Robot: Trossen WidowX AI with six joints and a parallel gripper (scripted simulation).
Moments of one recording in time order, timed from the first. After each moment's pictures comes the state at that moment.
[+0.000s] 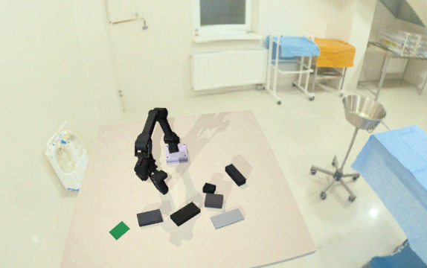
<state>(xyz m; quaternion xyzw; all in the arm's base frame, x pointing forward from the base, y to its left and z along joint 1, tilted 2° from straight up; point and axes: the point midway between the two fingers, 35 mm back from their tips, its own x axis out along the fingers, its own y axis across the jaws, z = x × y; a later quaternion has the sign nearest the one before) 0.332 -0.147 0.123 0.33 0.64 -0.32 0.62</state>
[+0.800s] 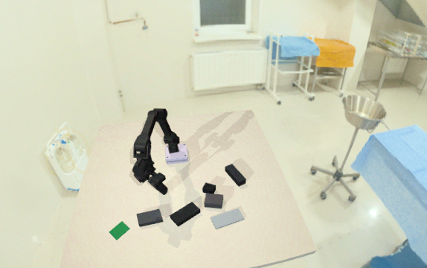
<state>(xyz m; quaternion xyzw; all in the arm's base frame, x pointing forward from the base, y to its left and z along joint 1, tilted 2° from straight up) 0.342 -0.161 0.119 0.32 0.62 -0.33 0.63</state>
